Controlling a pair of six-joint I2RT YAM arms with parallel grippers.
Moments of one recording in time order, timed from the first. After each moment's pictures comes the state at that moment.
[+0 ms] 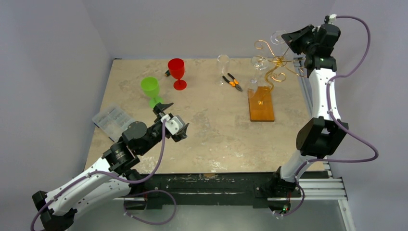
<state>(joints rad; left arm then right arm) -0.86 0.65 0.67 -0.09 -0.13 0.45 -0.20 1.74 1.82 -0.27 -0.35 0.83</state>
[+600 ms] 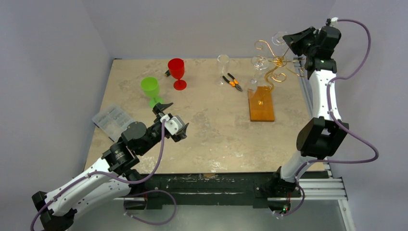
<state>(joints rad) -0.86 0.64 0.67 -0.09 -0.13 0.45 -0.21 1.73 1.78 -0.23 -0.35 0.86</state>
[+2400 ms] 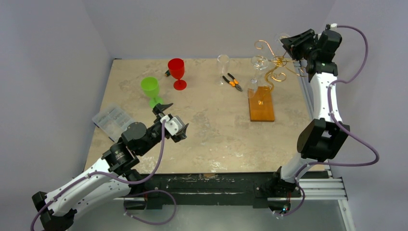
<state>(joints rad) -0.86 0.63 0.66 -0.09 -0.13 0.46 -0.24 1.70 1.71 -0.24 -0.44 0.95</state>
